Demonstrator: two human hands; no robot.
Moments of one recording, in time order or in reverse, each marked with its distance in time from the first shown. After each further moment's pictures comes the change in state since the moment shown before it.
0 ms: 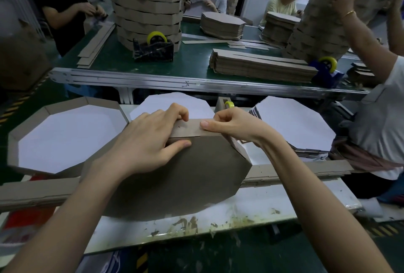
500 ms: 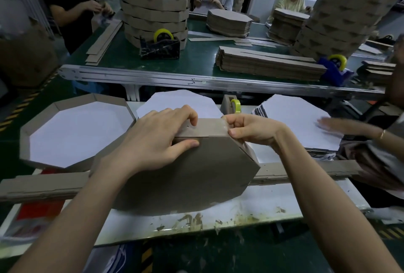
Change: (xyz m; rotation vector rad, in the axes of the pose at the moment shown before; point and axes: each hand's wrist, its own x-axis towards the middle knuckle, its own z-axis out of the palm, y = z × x) left_hand -0.004 0.006 -0.007 0.007 -0.011 0.026; right_hand 0.015 0.041 -0.010 0.447 -0.582 -0.079
